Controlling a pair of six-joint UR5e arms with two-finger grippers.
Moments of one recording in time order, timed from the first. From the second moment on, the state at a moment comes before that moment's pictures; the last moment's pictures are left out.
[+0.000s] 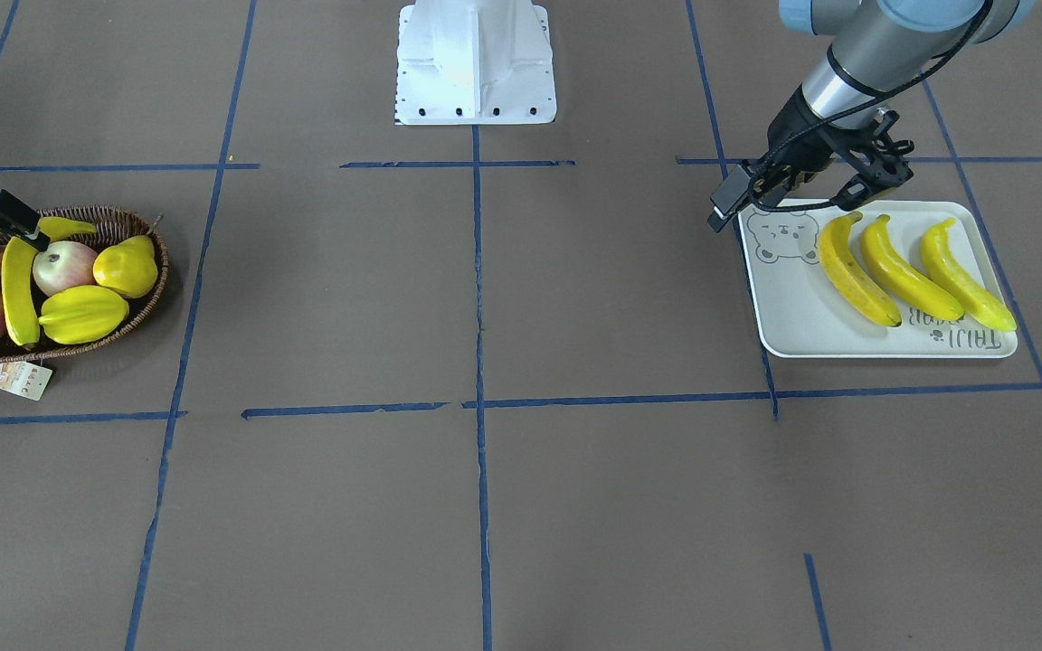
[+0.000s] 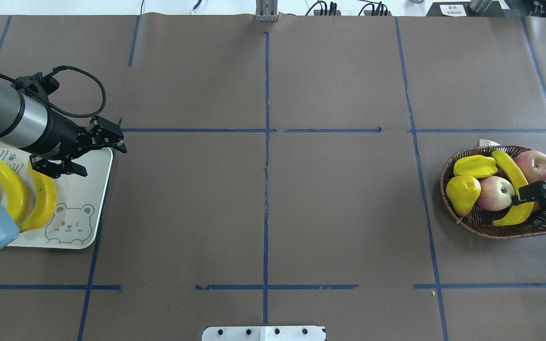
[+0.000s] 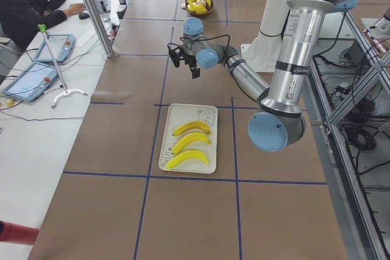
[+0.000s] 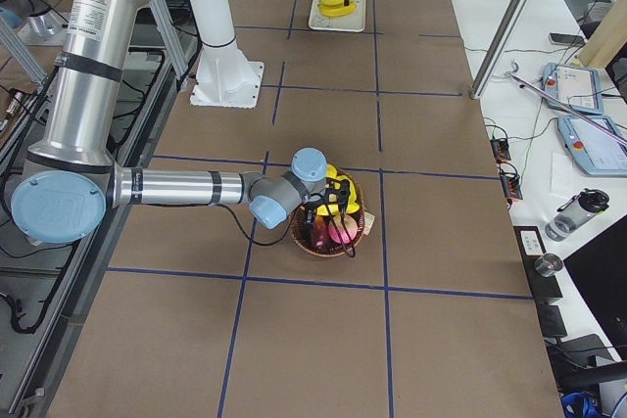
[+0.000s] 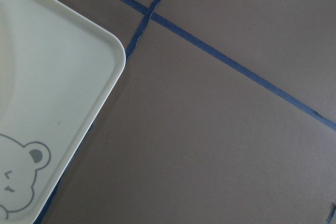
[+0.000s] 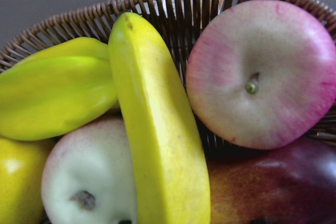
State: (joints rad) left arm -0.82 -1.77 -2.04 -1.77 -2.15 -1.55; right arm 1.00 -1.82 1.72 -0.80 2.32 0.91
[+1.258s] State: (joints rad) left arm -0.82 -1.77 -2.04 -1.77 -2.15 -1.55; right arm 1.24 -1.81 1.74 -0.63 2.52 0.92
